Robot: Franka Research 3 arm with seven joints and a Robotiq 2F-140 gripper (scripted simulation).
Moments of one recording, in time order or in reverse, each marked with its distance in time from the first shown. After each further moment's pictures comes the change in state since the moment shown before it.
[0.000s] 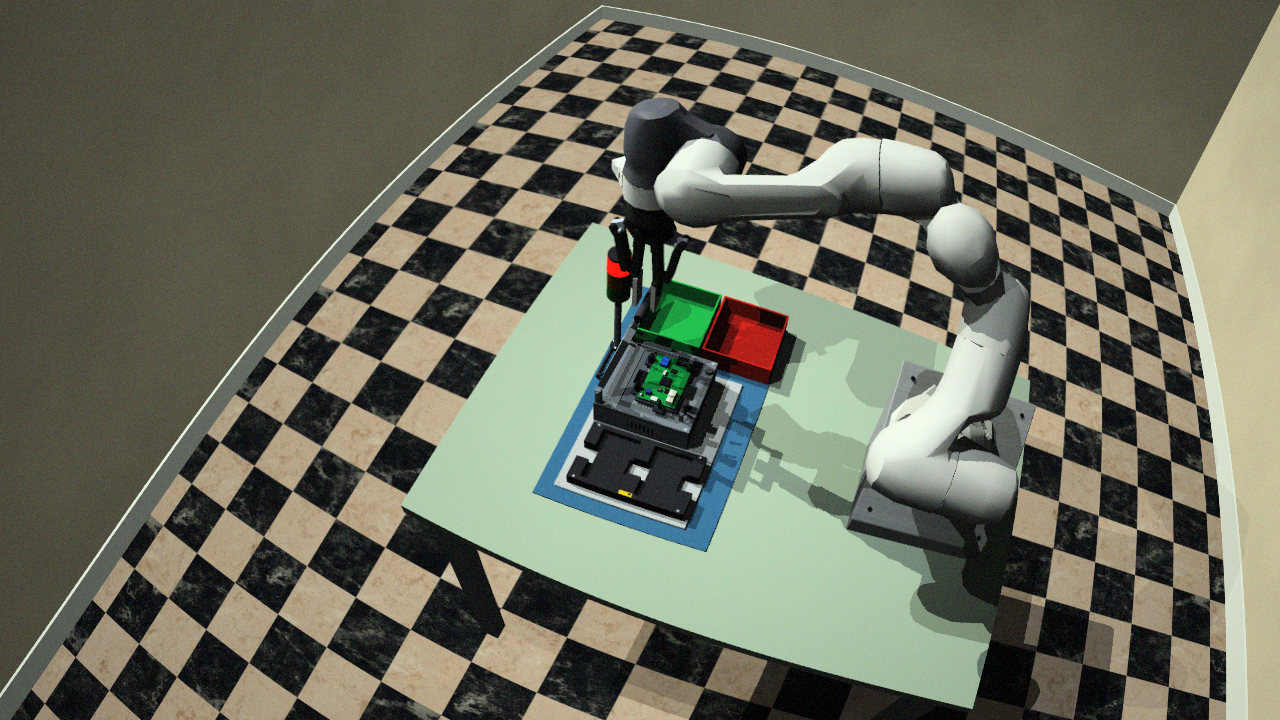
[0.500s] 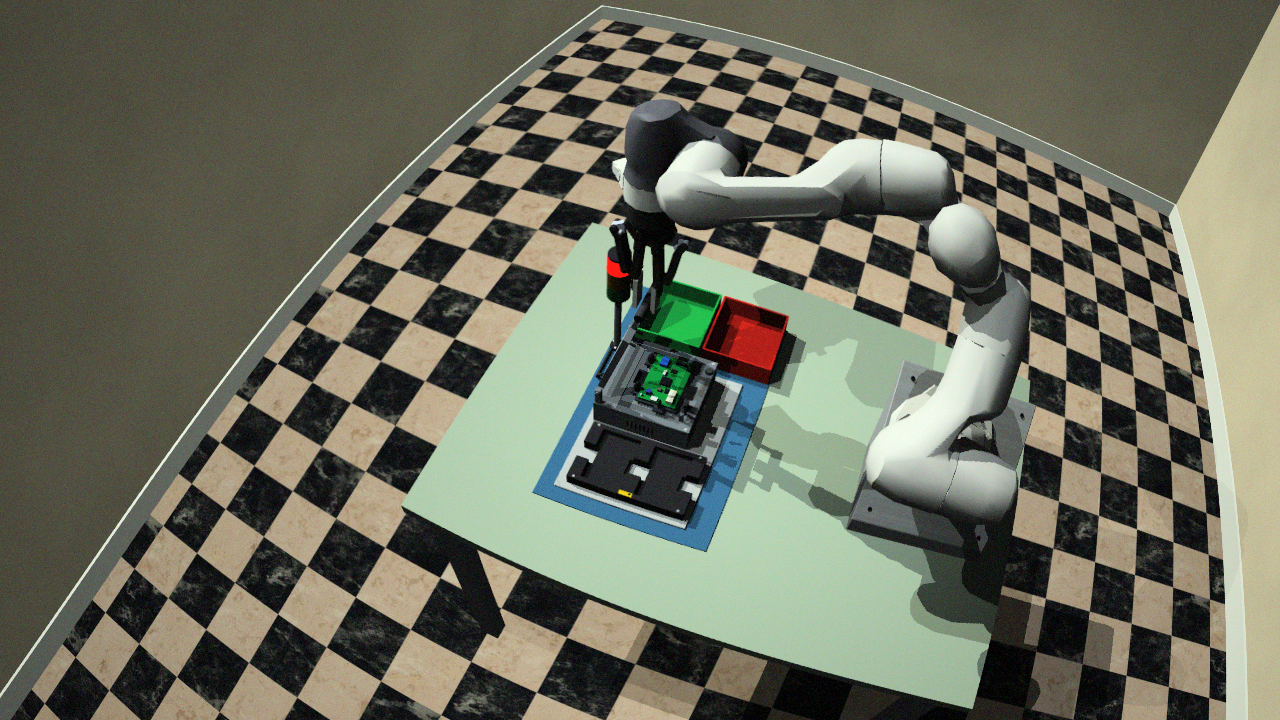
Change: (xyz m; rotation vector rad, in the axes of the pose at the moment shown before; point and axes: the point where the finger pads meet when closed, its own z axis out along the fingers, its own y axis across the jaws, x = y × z) arm -0.002 0.001 0.002 0.004 0.000 -0.005
